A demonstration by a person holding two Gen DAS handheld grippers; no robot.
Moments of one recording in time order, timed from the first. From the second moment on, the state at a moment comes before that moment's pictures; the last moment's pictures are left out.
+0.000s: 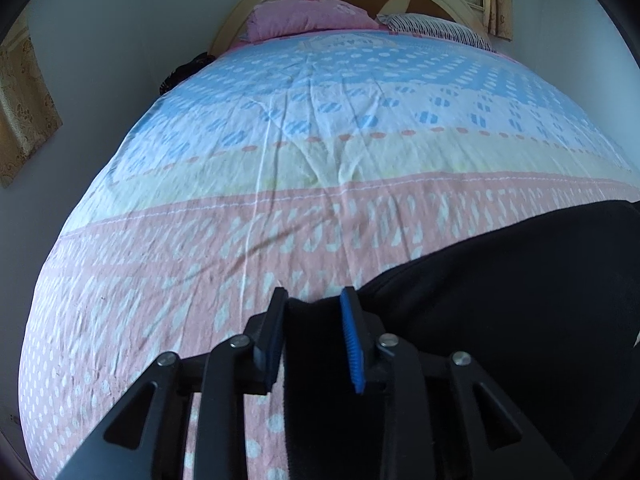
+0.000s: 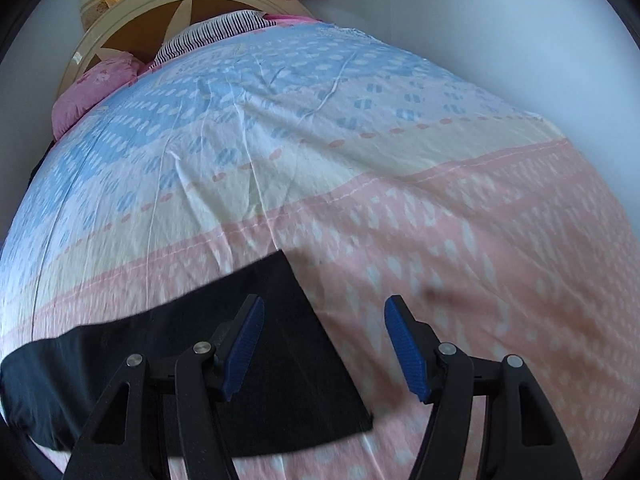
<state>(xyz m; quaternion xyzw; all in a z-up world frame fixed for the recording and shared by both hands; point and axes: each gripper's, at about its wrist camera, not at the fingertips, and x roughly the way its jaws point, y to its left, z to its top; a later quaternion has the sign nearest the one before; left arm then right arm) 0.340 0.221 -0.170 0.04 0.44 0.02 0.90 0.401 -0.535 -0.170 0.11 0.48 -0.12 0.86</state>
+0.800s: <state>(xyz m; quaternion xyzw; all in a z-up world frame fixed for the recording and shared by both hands) 0.317 0.230 -0.126 -0.01 0.36 0.00 0.93 0.389 -0.521 -0.140 0.12 0.41 -0.05 0.90</state>
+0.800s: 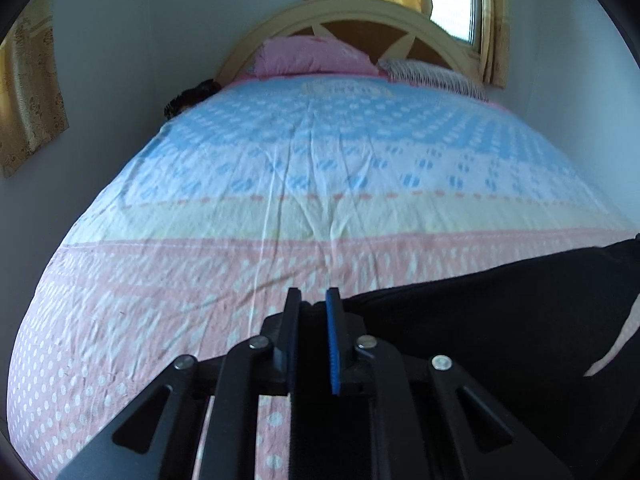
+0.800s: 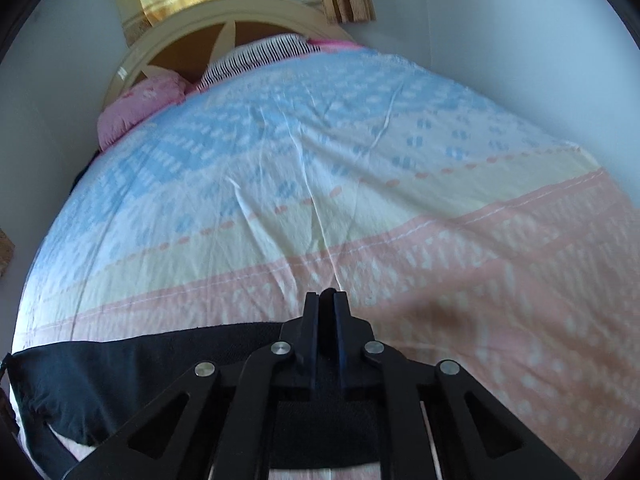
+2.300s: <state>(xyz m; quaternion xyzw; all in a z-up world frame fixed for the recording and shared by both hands) 0.142 0.236 -0.155 -0.01 0.29 -0.08 0.95 0.111 -0.424 -0.080 -0.03 0.33 0.01 0.94</state>
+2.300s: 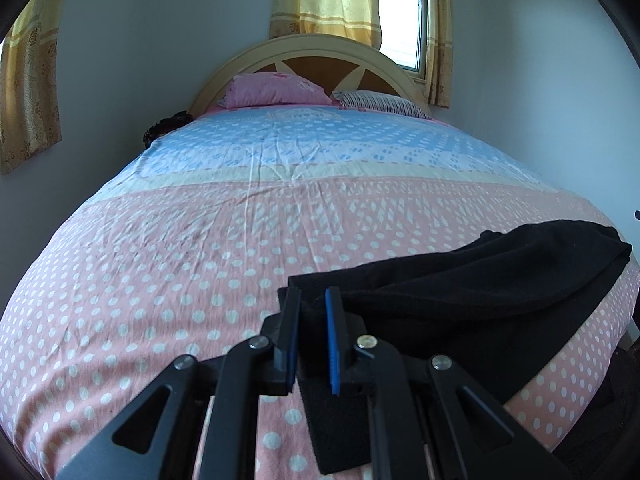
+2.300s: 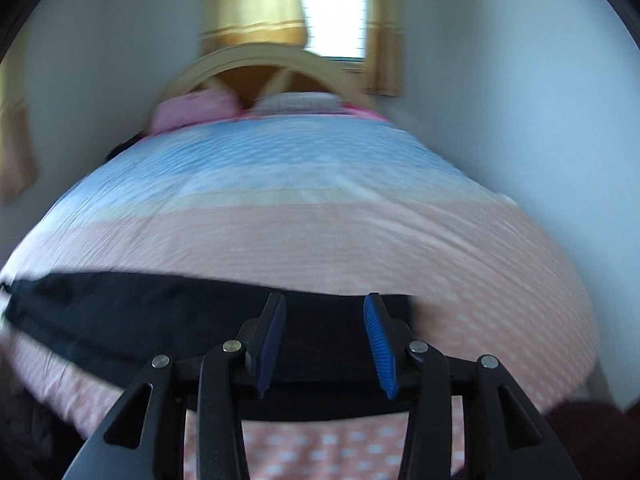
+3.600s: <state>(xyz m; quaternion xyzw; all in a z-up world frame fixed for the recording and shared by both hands) 0.092 0.239 -0.166 0.08 0.28 -0.13 0.95 0.116 -0.204 -0.185 -0.29 0.40 0.23 0.84</state>
